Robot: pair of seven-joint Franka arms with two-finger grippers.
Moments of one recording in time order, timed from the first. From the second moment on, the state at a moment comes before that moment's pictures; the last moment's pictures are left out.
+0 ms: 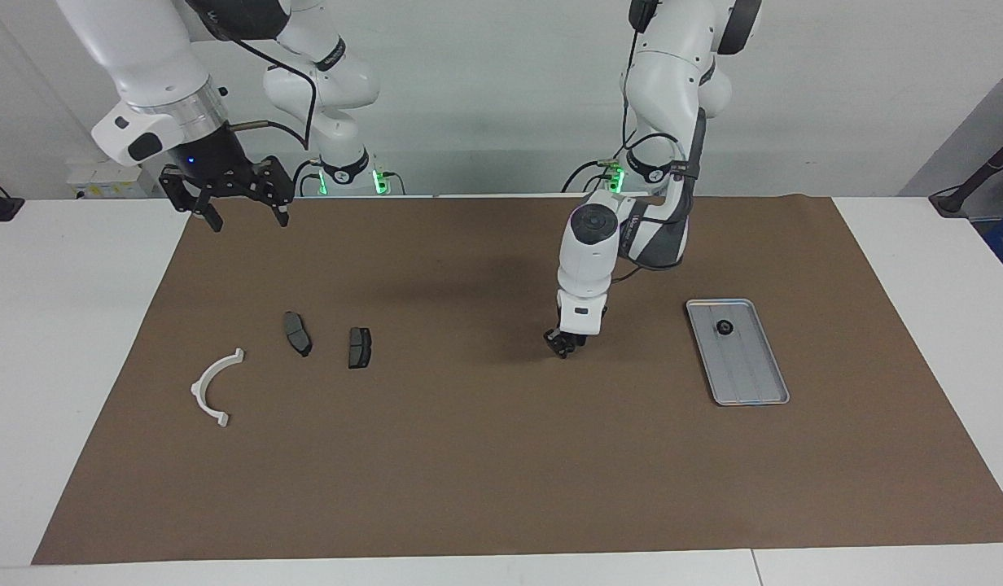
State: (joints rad) left arm -0.51 0.39 -0.05 -1.91 0.09 2.35 -1.14; right arm 0.08 0.01 -0.05 -1.52 0.05 1.56 0.00
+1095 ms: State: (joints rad) left arm -0.07 0.21 -0.02 -1.92 0.04 2.15 -0.33; right arm 0.06 0.02 -0.05 -1.52 0.04 1.57 0.00
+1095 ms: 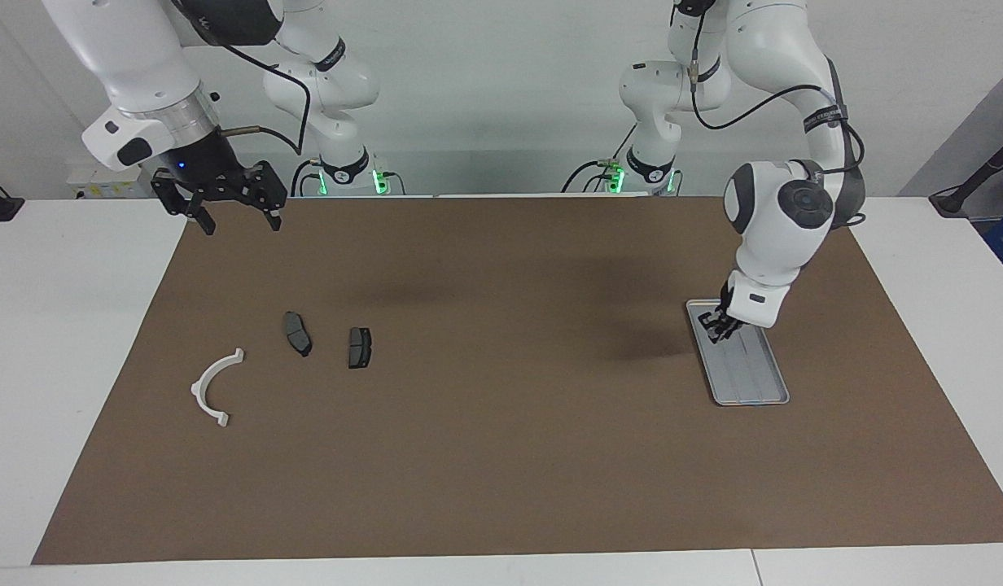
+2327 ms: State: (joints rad) left arm 0.02 0.31 -0.02 -2.01 0.03 2.38 -0.23; right arm 0.06 0.03 -0.05 -1.52 0.04 1.57 0.00
